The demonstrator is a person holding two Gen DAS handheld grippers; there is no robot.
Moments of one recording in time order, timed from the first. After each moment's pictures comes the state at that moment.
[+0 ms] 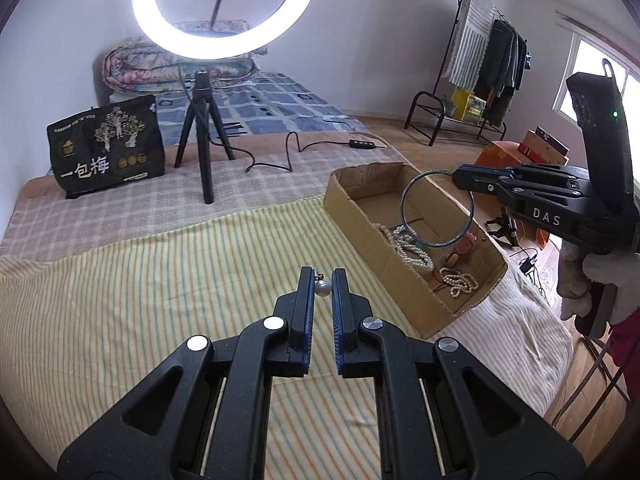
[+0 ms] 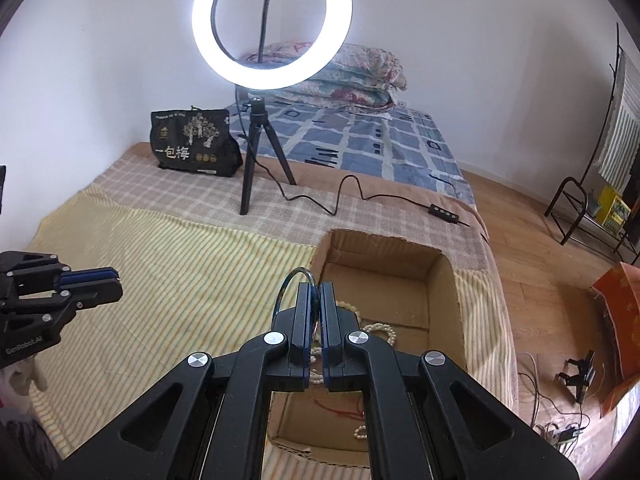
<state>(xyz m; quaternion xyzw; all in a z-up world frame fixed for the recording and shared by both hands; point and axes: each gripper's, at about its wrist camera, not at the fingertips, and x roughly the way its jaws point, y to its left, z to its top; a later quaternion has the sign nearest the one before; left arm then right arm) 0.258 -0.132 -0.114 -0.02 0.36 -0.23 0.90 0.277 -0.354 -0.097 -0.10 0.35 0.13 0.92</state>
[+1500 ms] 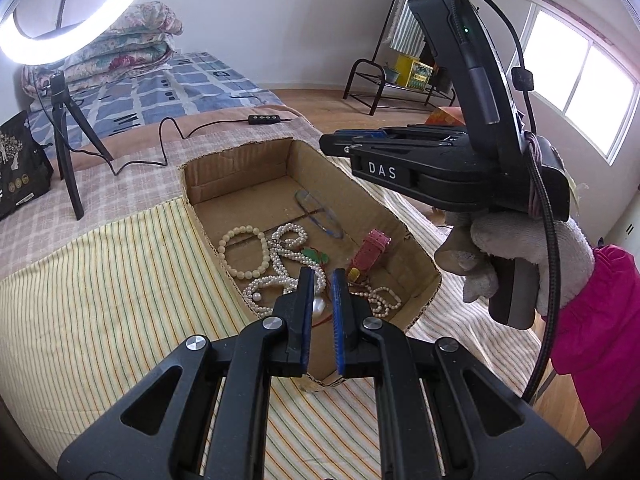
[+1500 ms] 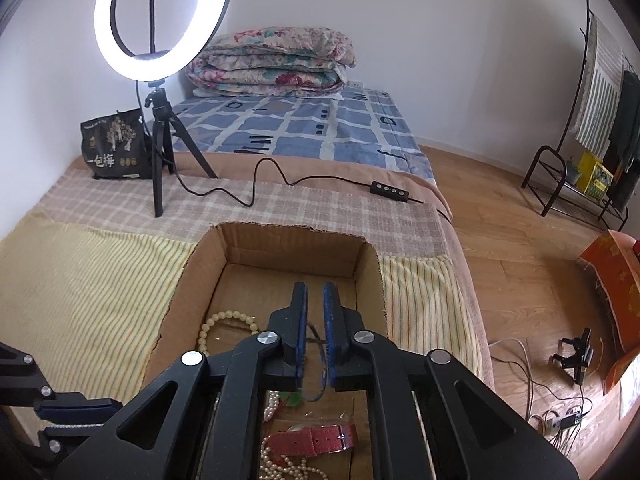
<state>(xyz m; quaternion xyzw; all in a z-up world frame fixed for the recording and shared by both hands) 0.279 -0.274 -0.132 0.00 0.39 -0.32 0.86 0.339 -0.434 -0.131 -0.07 0.36 0.08 0.93</state>
